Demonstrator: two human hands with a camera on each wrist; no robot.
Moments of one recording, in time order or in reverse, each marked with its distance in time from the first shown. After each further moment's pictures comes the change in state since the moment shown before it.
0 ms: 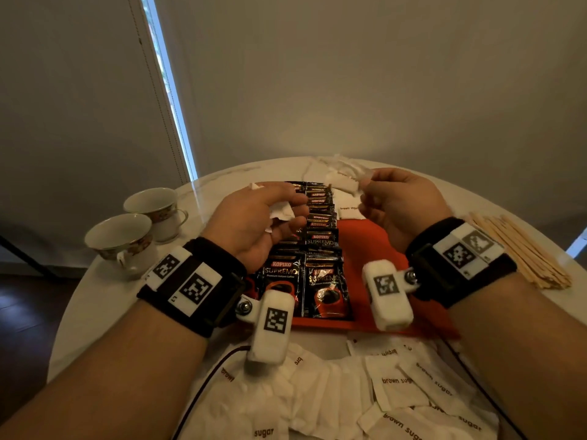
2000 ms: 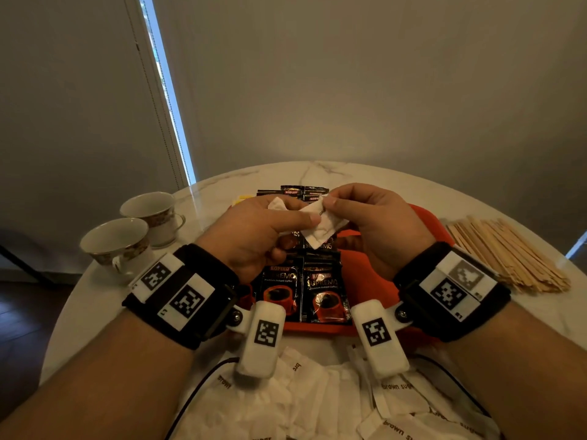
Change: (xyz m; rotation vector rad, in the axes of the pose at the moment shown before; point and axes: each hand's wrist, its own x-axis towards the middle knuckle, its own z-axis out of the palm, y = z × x) left_hand -0.008 -0.001 -0.005 0.406 -0.193 -0.061; right_hand -0.041 0.007 0.017 -0.129 -0.336 -0.065
